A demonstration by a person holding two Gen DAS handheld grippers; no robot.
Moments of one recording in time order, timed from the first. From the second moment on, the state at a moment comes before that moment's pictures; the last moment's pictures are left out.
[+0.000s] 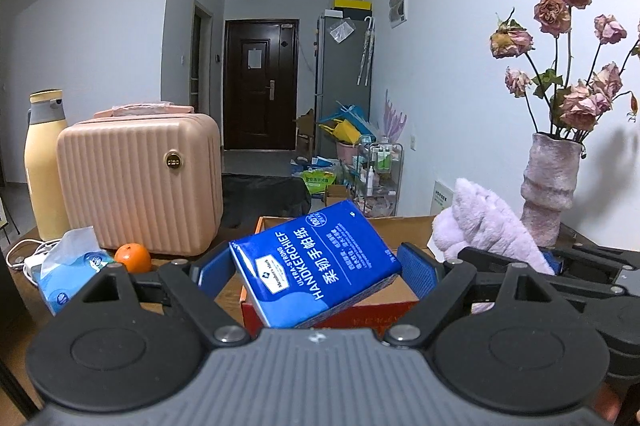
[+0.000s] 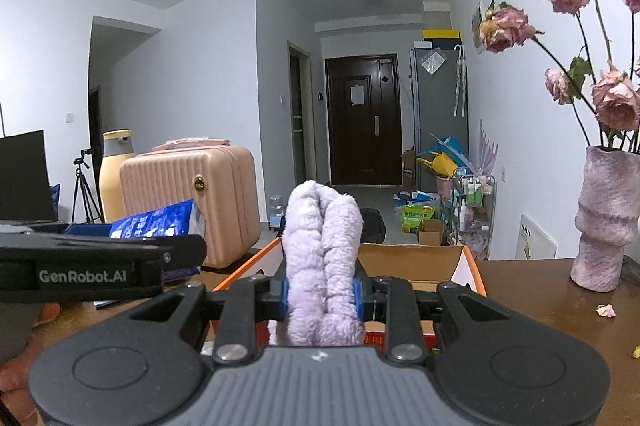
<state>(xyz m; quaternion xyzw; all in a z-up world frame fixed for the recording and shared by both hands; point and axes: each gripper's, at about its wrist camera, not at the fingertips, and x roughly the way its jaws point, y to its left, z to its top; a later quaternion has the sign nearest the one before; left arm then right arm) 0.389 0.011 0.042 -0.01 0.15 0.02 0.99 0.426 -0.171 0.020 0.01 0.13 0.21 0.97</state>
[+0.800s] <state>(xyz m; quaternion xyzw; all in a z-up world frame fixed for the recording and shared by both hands) 0.481 0.016 0.031 -0.03 0.17 0.05 0.98 0.523 -0.174 0.013 0.01 0.16 0.17 0.97</state>
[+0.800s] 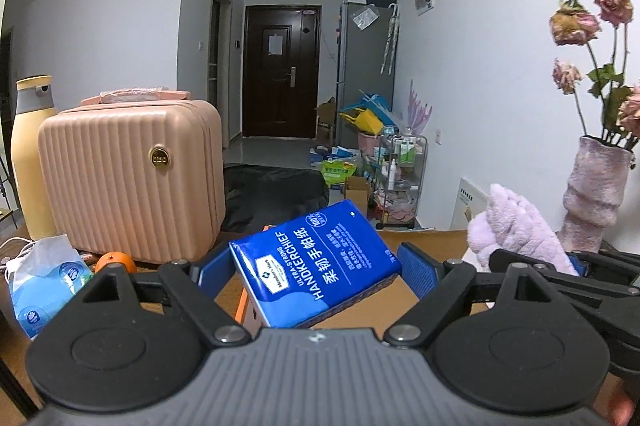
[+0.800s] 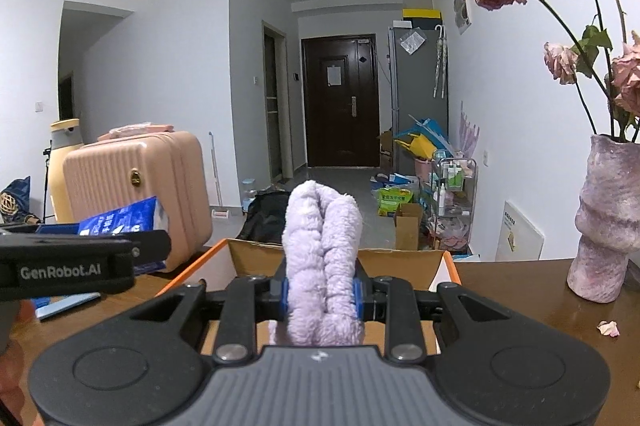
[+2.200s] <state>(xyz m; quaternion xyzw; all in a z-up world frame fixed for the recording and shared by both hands) 0.568 0.037 -0.014 -0.03 0.25 0.09 0.96 0.602 -0.167 -0.036 -0.01 0.26 0.13 0.96</state>
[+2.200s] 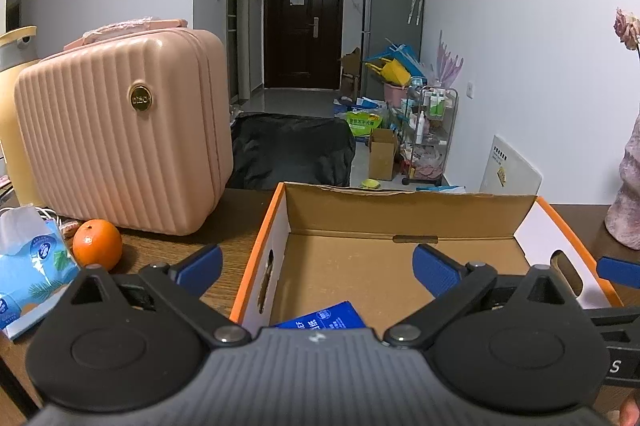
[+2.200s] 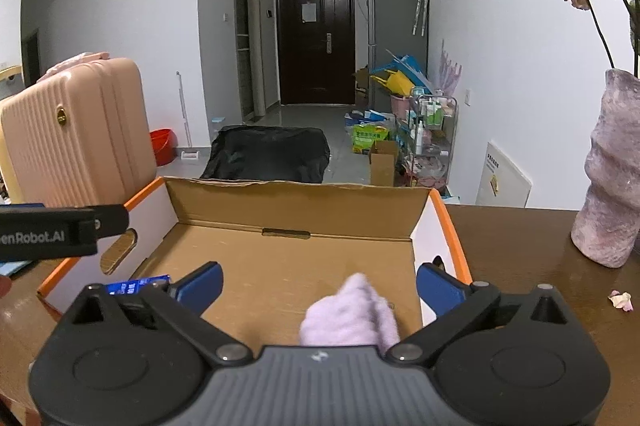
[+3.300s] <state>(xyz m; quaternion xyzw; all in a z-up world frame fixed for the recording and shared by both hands) 0.489 0.029 0.003 -0.02 0.21 0.08 0.97 0.514 -0.184 -0.007 -0.03 0.20 0.13 0.97</state>
